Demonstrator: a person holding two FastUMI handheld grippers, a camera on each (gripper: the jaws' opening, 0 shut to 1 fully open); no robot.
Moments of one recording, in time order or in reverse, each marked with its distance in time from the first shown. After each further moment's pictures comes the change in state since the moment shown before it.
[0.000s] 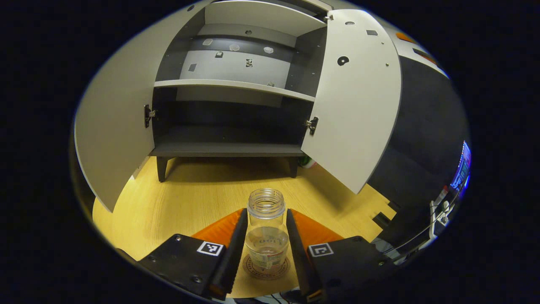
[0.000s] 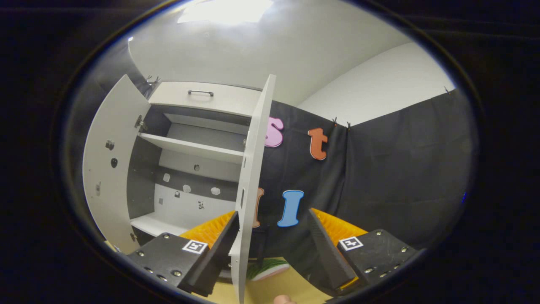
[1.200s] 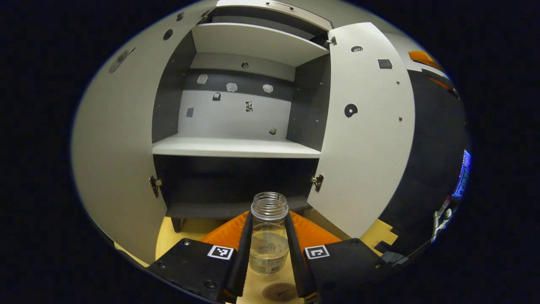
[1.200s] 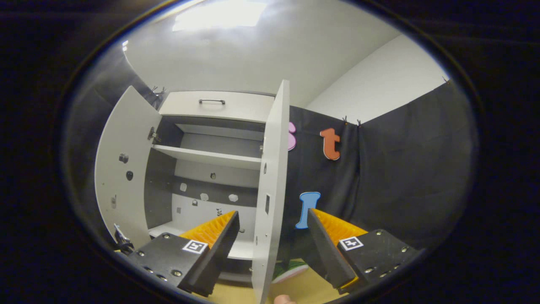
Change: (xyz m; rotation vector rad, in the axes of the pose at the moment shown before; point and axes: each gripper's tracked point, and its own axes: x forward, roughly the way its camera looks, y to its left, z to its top) left arm 0.004 0.019 0.115 0.003 -0.152 -0.014; right arm -0.009 0.029 0.010 0.070 -0.024 0.067
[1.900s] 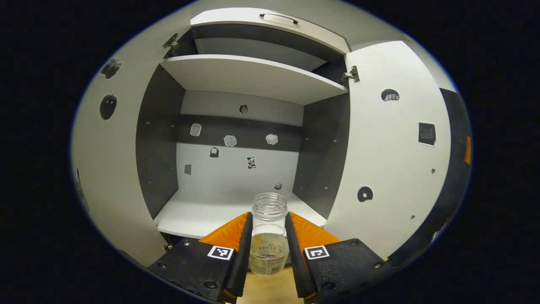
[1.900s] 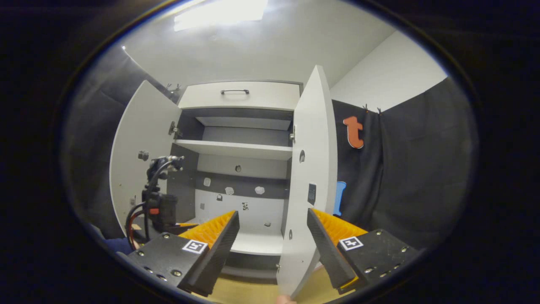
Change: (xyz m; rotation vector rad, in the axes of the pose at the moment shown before) left arm 0.032 -0.008 0.213 0.051 -0.176 0.092; right arm 0.003 0.072 -0.021 0.044 0.062 0.149
